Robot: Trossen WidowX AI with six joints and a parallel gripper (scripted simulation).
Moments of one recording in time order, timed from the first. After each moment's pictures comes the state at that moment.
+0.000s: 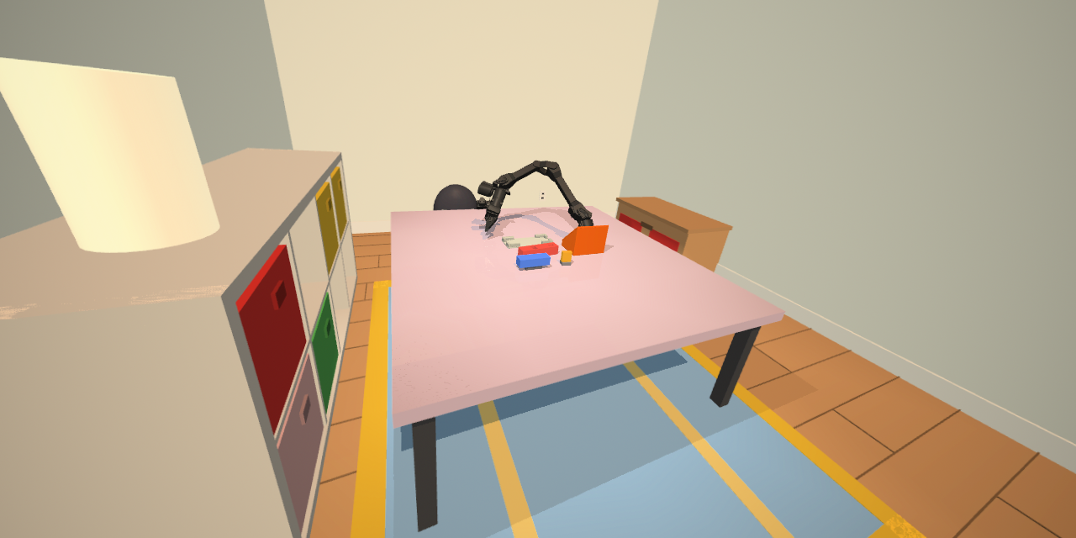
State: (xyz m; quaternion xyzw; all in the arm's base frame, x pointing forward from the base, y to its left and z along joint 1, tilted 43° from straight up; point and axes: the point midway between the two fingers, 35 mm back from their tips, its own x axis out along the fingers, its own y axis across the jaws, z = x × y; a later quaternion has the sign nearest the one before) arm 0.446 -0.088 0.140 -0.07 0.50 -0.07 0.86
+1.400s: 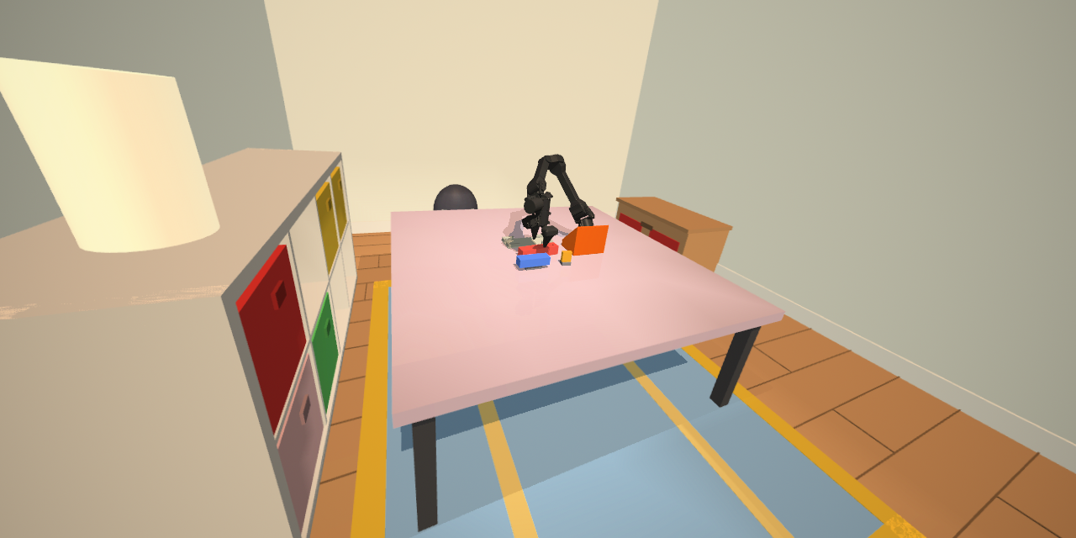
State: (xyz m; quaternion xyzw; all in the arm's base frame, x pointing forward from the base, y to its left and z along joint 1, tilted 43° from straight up) arm 0.260 0.061 -0.006 -0.33 0.65 -0.17 0.66
